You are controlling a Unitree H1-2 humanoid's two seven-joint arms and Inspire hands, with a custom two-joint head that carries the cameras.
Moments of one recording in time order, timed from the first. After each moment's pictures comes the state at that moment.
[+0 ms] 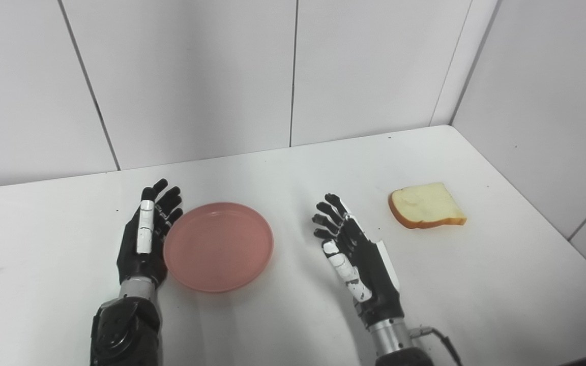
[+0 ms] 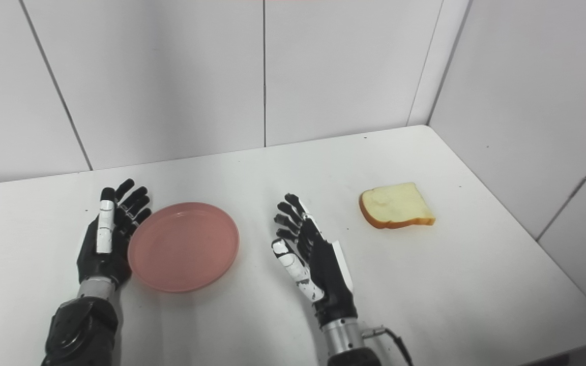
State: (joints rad) left arm -0.49 -0.14 0.07 0.49 -0.20 0.00 -0.06; right arm 0.08 -0.04 -0.01 -0.39 -0.08 0.01 -0.03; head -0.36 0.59
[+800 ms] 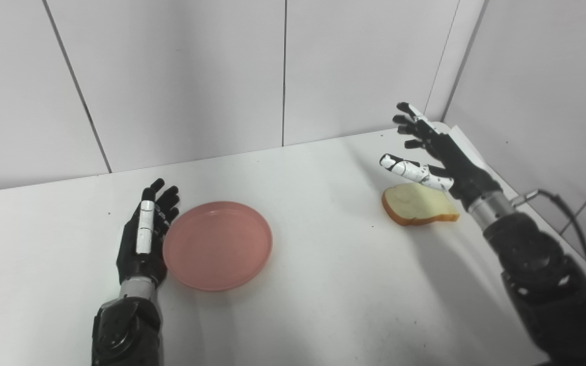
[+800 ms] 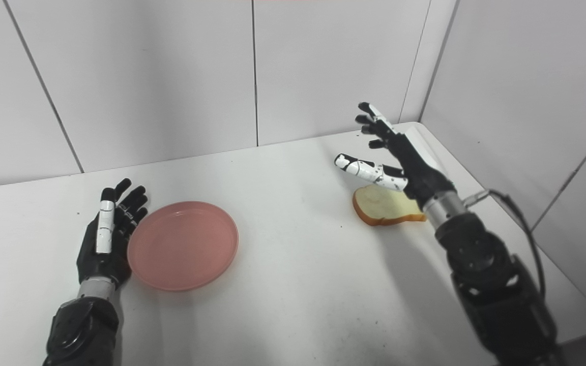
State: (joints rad) left arm -0.50 -0.15 0.08 0.53 -0.20 -0.03 -0.07; right arm -0.19 -0.71 -0.14 -0.37 -0.17 0.39 0.21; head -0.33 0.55
